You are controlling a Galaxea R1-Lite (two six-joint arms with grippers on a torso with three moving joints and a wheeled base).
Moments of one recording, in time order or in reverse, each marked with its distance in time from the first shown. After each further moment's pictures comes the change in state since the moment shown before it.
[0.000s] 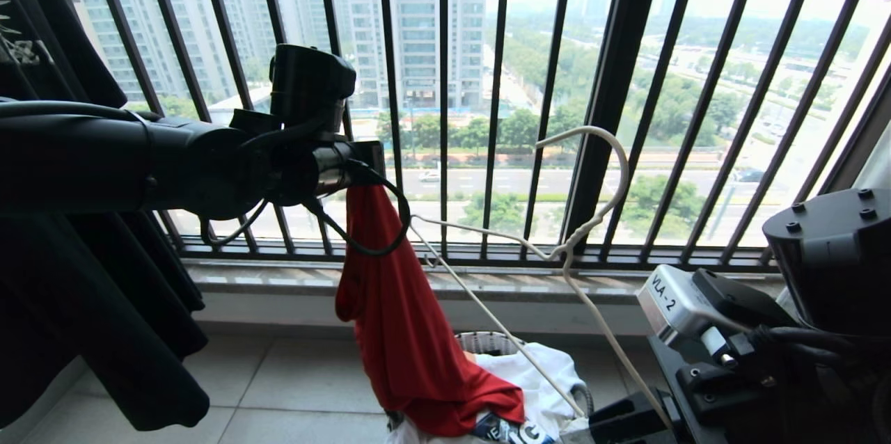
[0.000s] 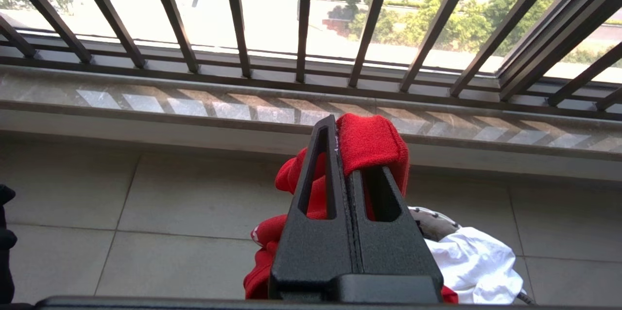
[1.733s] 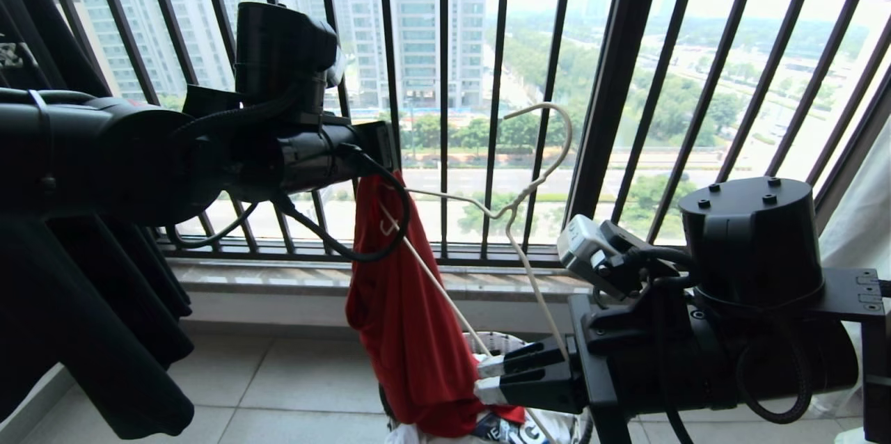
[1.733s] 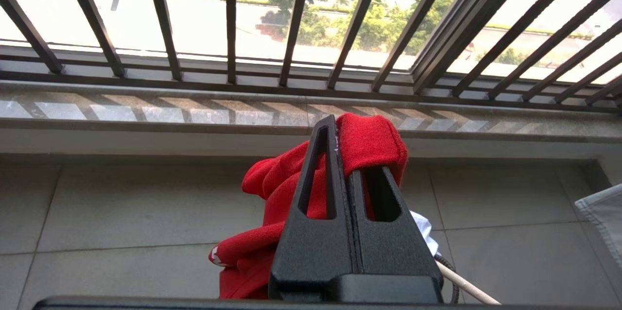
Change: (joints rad) left arm -0.052 -0.119 0.055 -0.001 -0.118 -0.068; right arm 0.030 0.173 -0.005 -0.374 -0.006 0.219
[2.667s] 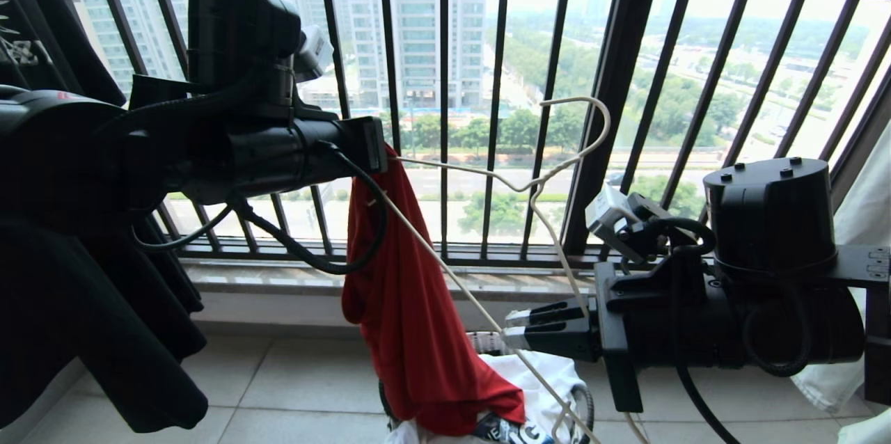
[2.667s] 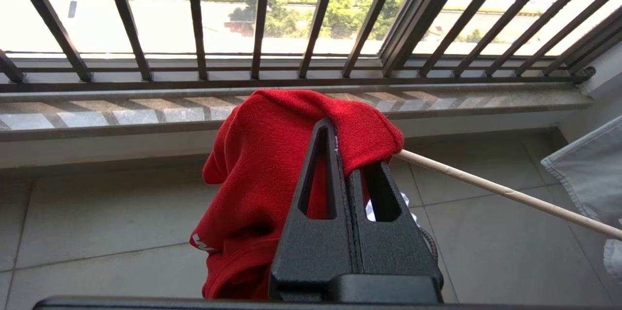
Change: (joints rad) left arm -0.018 -0.080 0.058 0.009 -0.091 0.026; right arm -0.110 -0.010 -0.008 0.001 -0.035 -0.066
